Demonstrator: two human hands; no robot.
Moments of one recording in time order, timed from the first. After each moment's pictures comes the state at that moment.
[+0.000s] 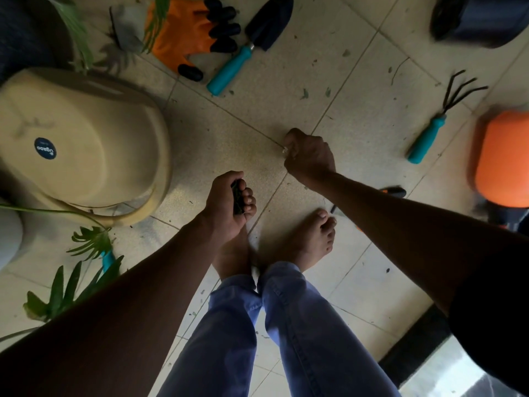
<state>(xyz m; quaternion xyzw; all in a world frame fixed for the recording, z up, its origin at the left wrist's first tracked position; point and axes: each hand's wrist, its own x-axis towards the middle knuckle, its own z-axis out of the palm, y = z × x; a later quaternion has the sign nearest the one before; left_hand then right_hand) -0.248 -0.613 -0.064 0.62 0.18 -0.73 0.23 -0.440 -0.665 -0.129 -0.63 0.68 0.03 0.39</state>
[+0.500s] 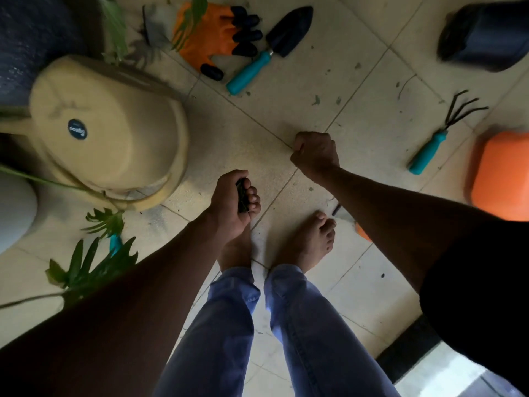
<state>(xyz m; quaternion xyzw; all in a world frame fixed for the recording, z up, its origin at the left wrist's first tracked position) -0.242 -0.607 -0.035 0.62 0.22 -0.71 0.25 -0.428 -0.681 -0.114 -0.58 0.71 0.05 0.41</state>
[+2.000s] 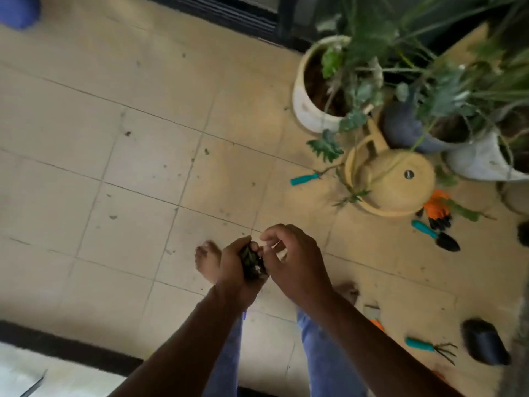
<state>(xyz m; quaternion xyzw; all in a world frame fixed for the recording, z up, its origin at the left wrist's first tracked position) -0.111 -0.153 0.262 0.30 0.56 -0.36 0.68 -0.139 -0.272 0.292 -0.87 0.17 0.17 0.43</state>
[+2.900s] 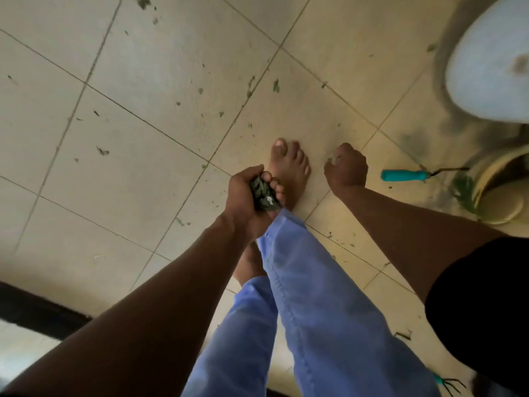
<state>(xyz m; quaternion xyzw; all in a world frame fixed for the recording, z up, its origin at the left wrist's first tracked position) 0.014 -0.030 -0.012 0.15 0.58 -0.31 0.74 0.037 -0.240 -0.114 -0.92 0.22 0.29 0.15</state>
